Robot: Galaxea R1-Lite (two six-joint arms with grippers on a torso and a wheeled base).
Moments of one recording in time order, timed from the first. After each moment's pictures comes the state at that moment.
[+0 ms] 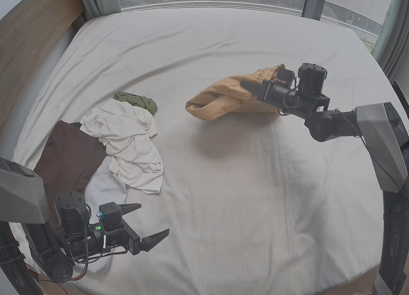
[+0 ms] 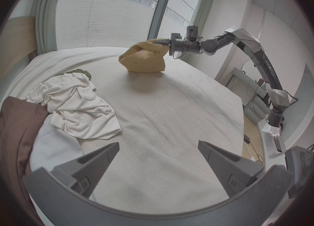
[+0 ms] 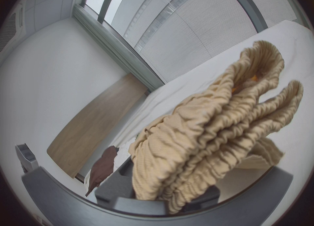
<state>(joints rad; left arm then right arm) -0.37 2.02 -0.08 -1.55 -0.34 0.15 0.30 2.37 -1.76 -0.63 0.52 0.41</state>
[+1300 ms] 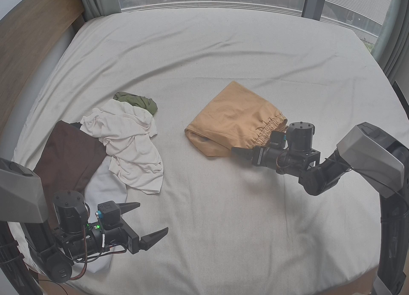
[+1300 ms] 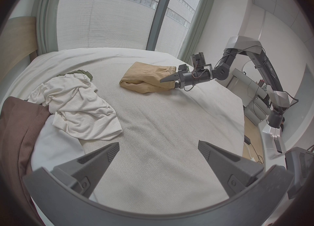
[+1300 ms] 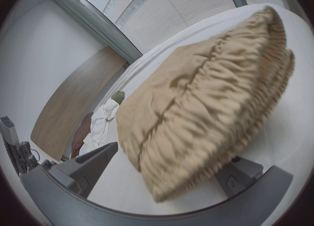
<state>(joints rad) -0.36 2.02 -0.09 -1.55 -0.34 0.15 0.35 2.36 -1.19 -0.88 0.34 0.33</state>
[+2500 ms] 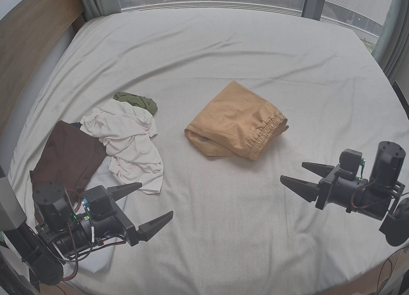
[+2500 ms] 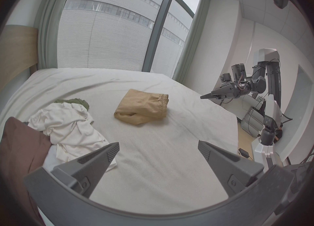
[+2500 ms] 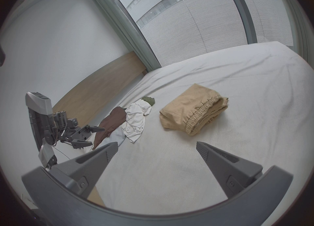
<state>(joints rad) -0.44 1.81 -0.11 -1.55 -0.33 0.07 0.42 1.58 -0.32 -1.10 0.31 0.17</state>
